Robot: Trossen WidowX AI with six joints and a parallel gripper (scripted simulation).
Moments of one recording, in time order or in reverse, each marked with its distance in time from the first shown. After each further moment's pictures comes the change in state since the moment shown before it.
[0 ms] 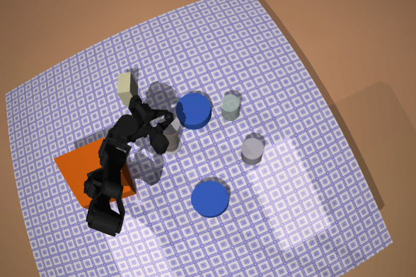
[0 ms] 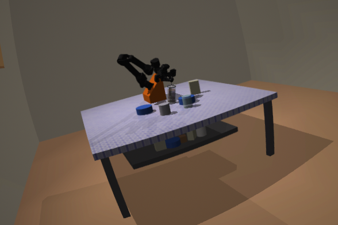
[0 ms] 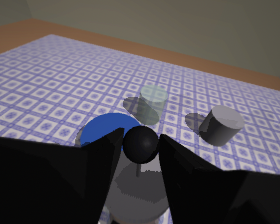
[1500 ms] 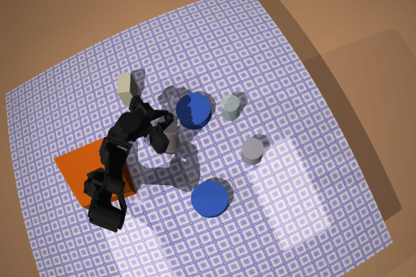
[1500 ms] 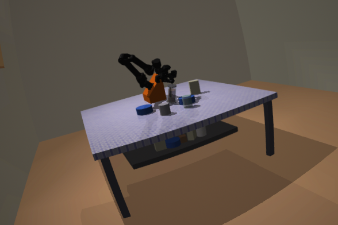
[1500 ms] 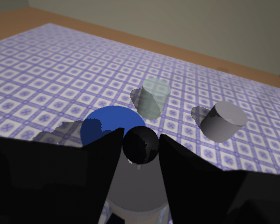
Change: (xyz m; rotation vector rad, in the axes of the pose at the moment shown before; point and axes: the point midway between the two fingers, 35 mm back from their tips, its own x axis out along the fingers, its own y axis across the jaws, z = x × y) arm 0.005 0.003 -0.007 -0.023 0.031 -0.010
